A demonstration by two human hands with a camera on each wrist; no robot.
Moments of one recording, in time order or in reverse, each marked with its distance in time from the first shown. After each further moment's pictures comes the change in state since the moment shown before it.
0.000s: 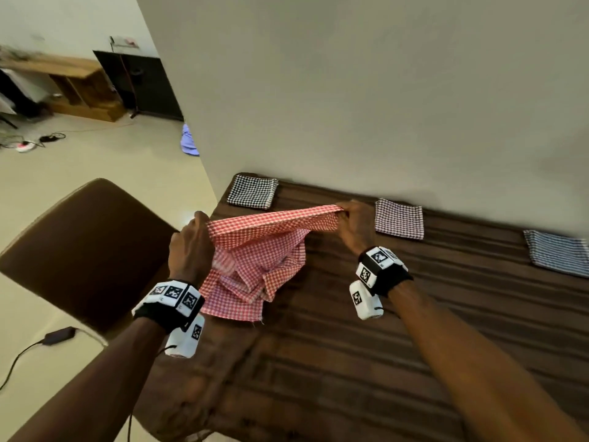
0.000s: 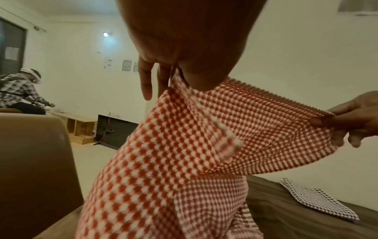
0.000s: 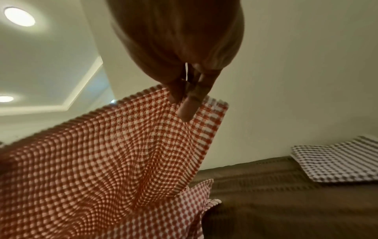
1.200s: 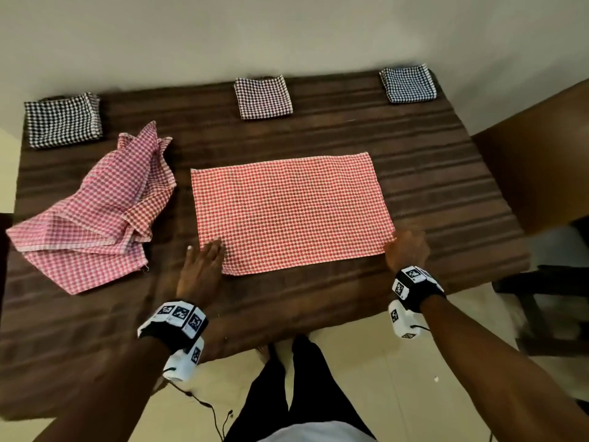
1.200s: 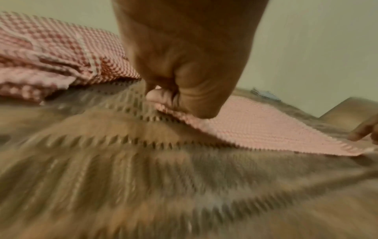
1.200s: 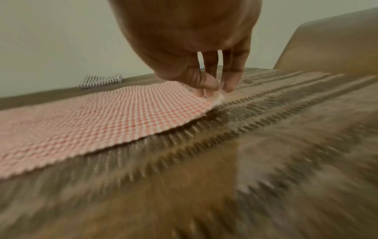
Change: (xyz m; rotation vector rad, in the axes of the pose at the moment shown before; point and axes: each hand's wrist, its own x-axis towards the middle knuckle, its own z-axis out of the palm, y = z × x) left_hand -0.180 0.094 0.193 0.194 -0.648 0.733; right_hand -0.345 0.191 -0.168 -0.661 -0.101 1.042
